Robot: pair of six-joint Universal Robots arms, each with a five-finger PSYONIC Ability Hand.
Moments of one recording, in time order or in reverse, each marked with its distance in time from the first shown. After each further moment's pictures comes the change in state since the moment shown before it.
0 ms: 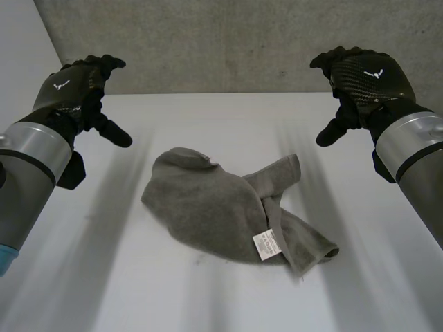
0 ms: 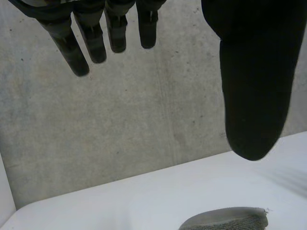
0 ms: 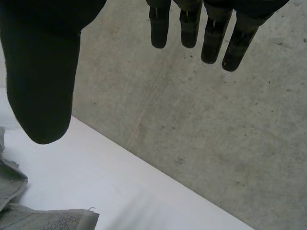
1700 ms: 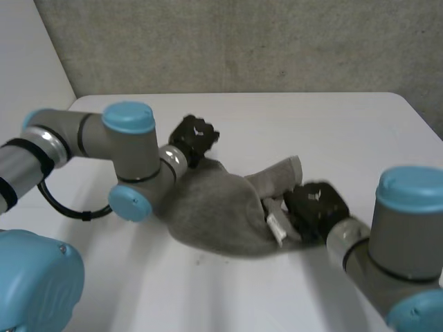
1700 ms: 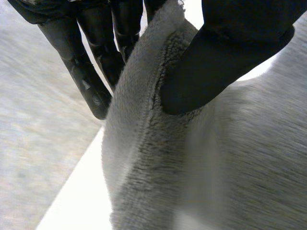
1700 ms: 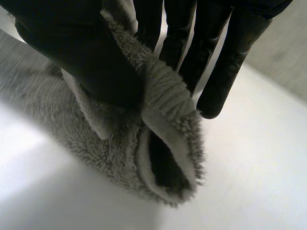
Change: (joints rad) left arm -0.175 -0.940 0.883 -0.151 0.167 0.757; right arm 0.049 0.296 0.241 -0.114 -0.040 -0.175; left_hand 0.951 0.992 0.988 0.991 0.965; right_hand 0.738 0.941 0.945 0.946 0.898
